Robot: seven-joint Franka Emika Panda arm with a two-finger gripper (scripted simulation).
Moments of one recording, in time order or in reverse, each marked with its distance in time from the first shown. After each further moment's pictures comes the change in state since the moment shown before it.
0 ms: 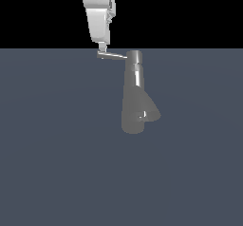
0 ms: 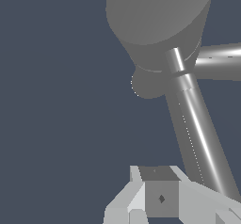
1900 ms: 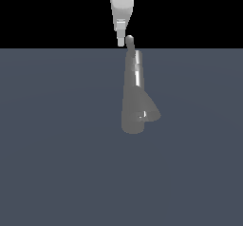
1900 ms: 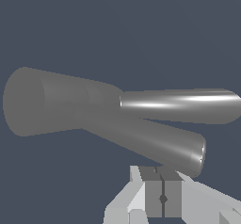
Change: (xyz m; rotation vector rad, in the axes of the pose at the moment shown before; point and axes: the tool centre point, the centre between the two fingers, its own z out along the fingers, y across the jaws) arm 0.058 0.095 -0.035 -0.013 0.000 -0.021
